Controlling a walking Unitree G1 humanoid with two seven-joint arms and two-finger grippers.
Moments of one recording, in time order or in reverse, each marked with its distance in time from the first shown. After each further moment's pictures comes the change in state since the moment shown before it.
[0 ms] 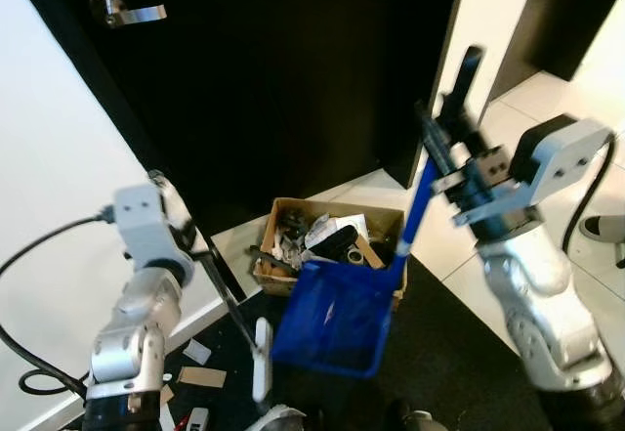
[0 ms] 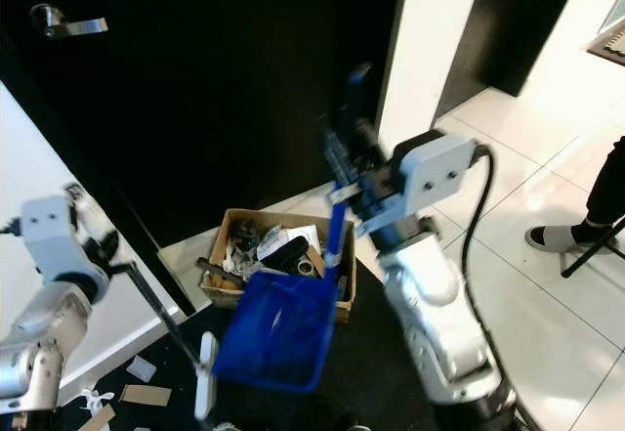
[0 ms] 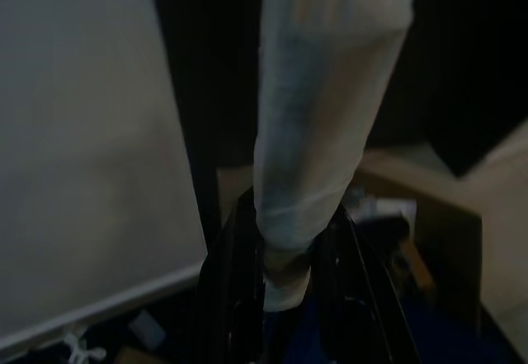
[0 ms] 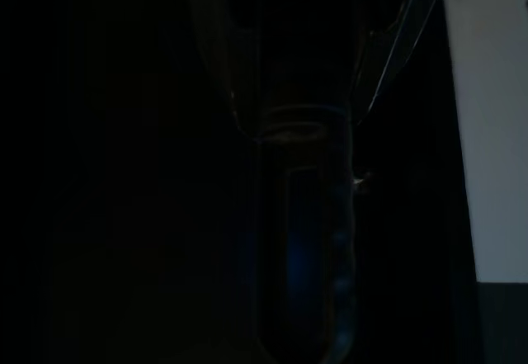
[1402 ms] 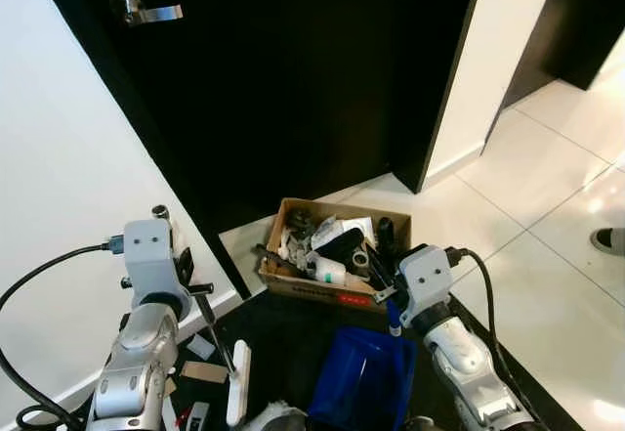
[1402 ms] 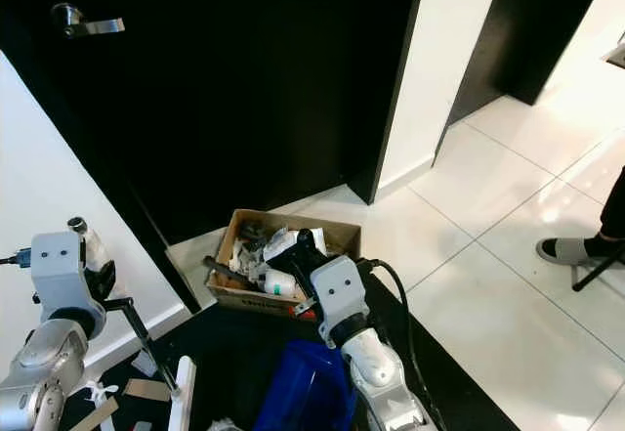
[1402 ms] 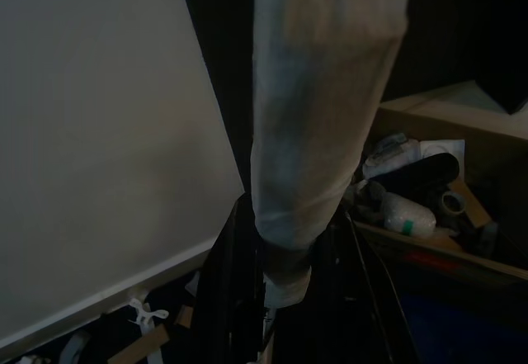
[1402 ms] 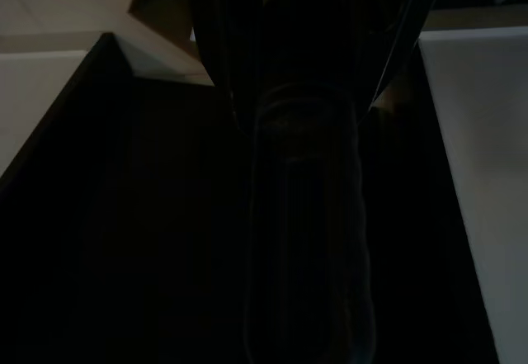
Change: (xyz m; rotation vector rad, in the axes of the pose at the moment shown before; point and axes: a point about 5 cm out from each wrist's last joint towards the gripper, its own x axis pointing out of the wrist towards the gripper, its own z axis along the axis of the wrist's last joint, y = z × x) left arm -0.022 0.009 -0.048 0.188 0.090 -0.030; right arm -0.069 0.012 -0.136 -0.186 0.426 -0.059
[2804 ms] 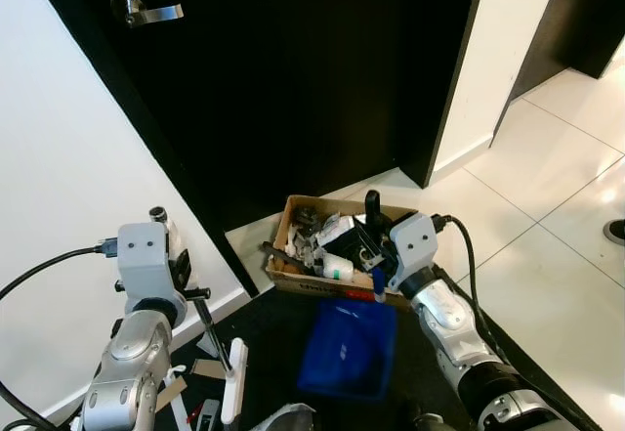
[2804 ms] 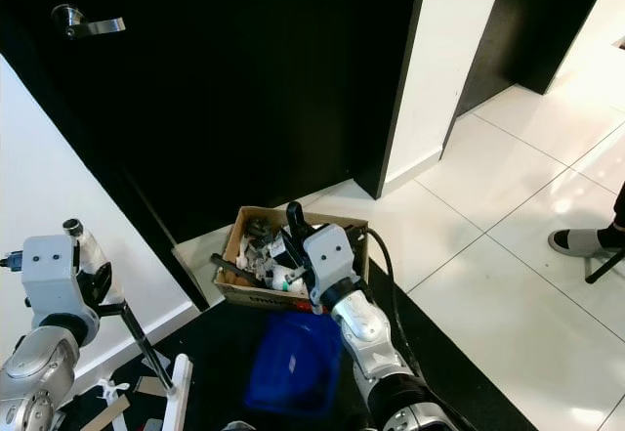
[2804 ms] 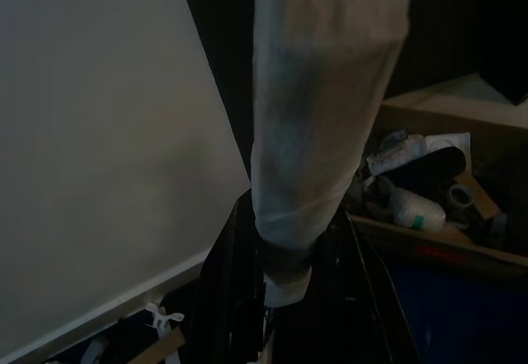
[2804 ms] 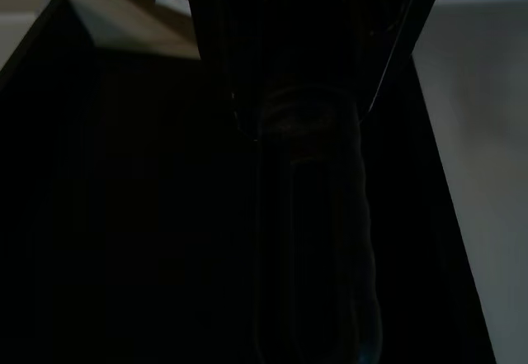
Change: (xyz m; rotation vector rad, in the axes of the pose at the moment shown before) left arm -0.014 0.004 0.005 0.017 -0.013 -0.014; right arm 0.036 -0.004 -0.005 0.087 -0.049 0.086
